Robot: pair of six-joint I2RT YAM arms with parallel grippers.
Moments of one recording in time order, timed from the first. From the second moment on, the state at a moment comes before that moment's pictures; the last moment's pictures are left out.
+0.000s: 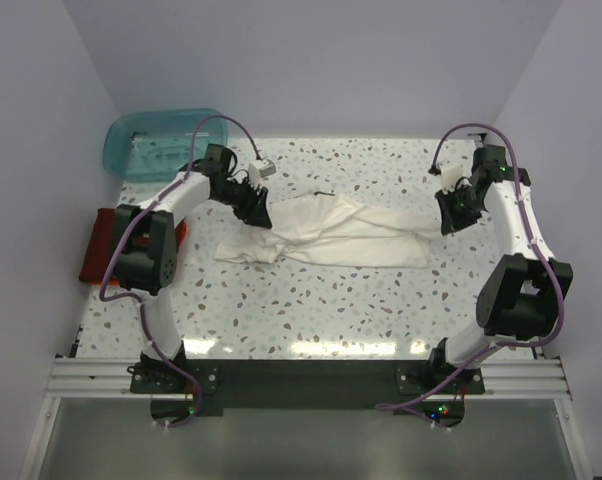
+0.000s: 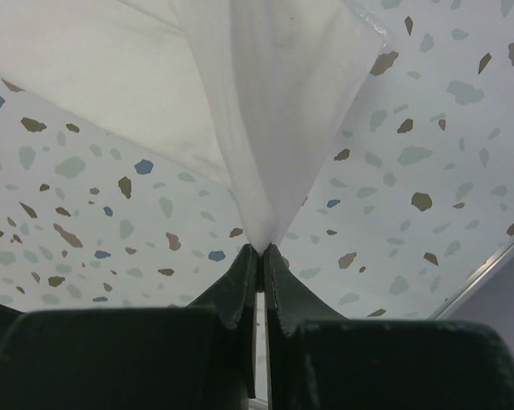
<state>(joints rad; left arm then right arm) -0.21 1.96 1.46 -0.65 0.81 0.45 -0.18 1.60 1.40 -1.05 -0.24 -0.57</state>
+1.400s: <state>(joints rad) -0.13 2.05 1.40 -0.62 0.89 0.16 -0.18 1.60 1.40 -1.06 -0.24 -0.59</state>
